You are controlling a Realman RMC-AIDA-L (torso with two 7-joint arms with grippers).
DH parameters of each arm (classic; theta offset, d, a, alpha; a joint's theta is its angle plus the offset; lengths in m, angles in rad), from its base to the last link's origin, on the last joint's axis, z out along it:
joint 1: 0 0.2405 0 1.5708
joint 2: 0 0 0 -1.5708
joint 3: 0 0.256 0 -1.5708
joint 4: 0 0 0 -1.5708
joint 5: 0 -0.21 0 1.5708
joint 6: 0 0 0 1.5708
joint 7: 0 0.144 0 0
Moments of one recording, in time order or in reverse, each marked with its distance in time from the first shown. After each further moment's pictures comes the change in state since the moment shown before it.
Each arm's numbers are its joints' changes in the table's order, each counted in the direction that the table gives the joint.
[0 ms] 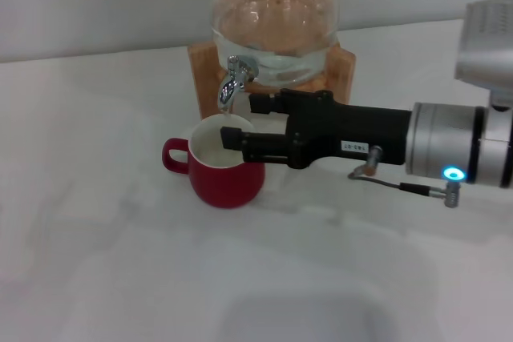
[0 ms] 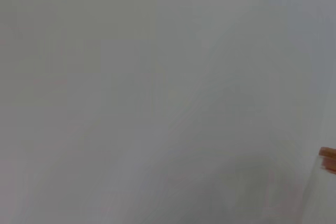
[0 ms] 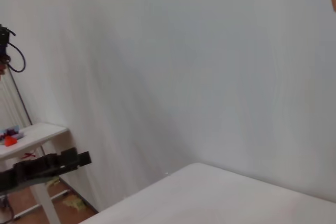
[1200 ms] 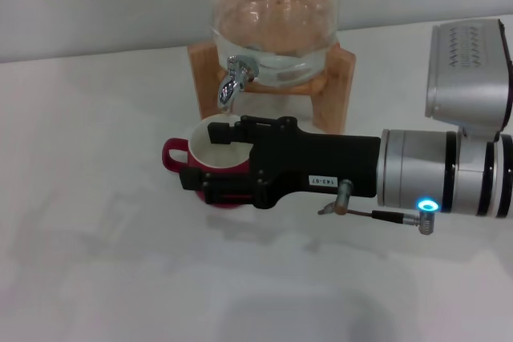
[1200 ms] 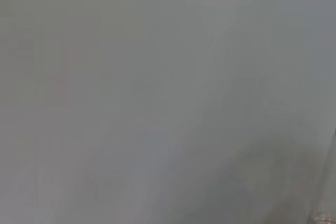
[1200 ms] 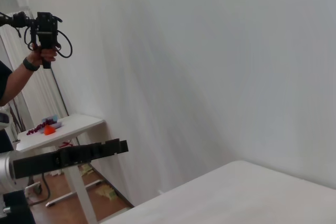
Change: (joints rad) left arm 0.051 0.005 -0.077 0.161 -0.116 -0.004 -0.079; right arm -0.024 -0.006 -0.116 -0.073 0.004 -0.023 -0.011
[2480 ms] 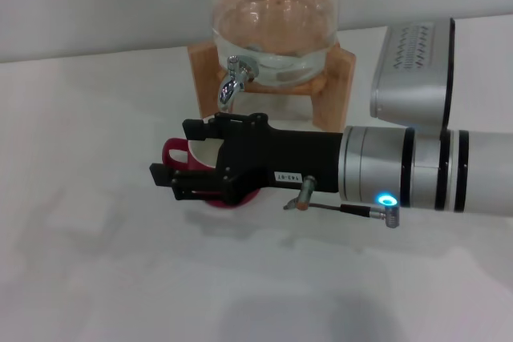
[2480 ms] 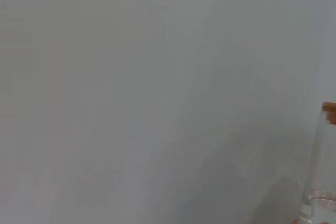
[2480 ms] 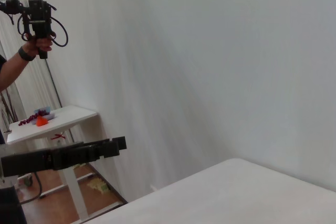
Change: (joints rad) left arm -0.016 -0.003 0.010 -0.007 -0.025 -0.007 0.100; right arm 0.069 0.000 -0.089 0.023 0.000 -0.136 0.001
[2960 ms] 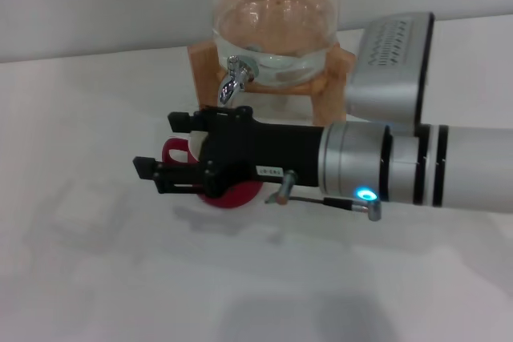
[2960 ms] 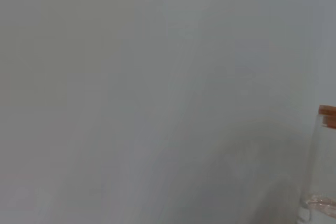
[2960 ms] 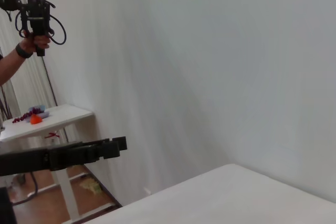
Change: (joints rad) left arm -0.019 0.000 0.000 0.000 -0.001 0.003 0.000; right arm 0.036 0.000 -0.045 -0.003 0.000 -0.079 0.000
